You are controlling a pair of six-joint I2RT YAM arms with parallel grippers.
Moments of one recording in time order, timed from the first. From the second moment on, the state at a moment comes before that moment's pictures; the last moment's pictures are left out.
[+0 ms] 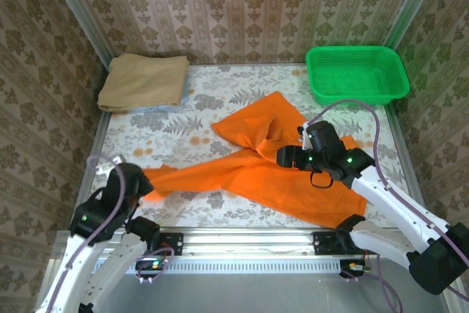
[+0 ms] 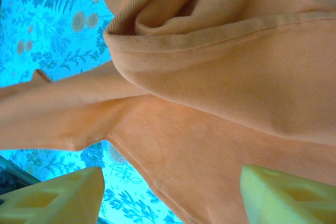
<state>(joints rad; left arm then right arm) -0.48 0.36 0.79 -1.23 -0.39 -0.90 0.50 0.99 0.81 -0.66 -0.18 0.58</state>
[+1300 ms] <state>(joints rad) -0.03 0.77 0.94 -0.80 -0.10 -0.70 1.07 1.69 0.96 -0.61 0.13 0.37</state>
